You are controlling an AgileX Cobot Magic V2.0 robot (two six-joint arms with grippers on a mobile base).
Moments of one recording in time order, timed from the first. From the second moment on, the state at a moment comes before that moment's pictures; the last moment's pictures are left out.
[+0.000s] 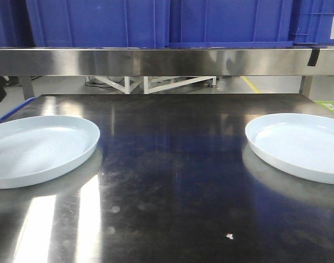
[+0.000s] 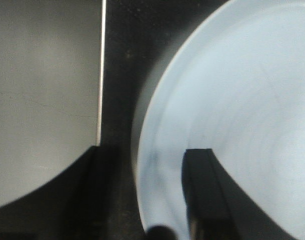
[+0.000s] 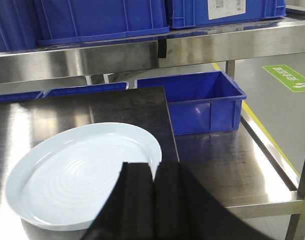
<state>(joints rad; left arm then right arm) -0.03 1.65 -1.01 -0.21 0.74 0.03 -0.06 -0.01 0.03 0.02 0.12 0.13</state>
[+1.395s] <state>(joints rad) -0.55 1.43 -1.23 -0.31 1.04 0.15 -0.06 -0.01 0.03 0.02 0.12 0.13</state>
